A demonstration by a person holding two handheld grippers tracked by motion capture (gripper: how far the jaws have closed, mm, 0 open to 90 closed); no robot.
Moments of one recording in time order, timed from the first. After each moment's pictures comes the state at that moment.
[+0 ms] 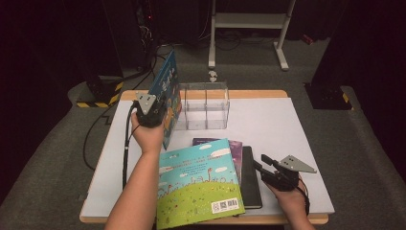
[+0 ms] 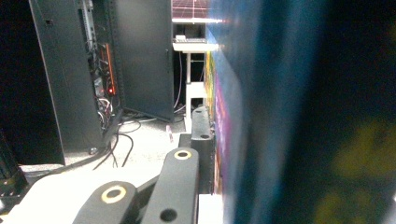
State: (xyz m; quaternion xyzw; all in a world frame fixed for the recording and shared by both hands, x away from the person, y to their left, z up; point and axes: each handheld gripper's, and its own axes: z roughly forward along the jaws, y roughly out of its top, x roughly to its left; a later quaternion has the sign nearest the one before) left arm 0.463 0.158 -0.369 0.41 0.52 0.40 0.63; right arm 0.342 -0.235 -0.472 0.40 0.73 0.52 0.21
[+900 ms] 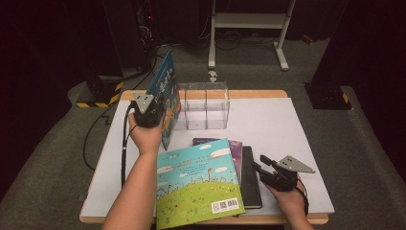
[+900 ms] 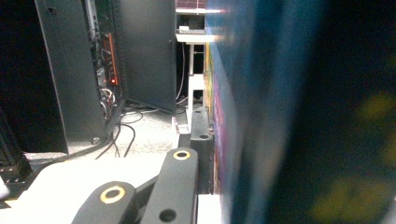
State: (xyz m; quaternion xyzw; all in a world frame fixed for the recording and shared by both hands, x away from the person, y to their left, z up) left arm 0.462 0.162 -0.365 0.40 0.54 0.39 0.62; right arm 0.341 -0.232 -0.473 0.40 0.73 0.51 0.21
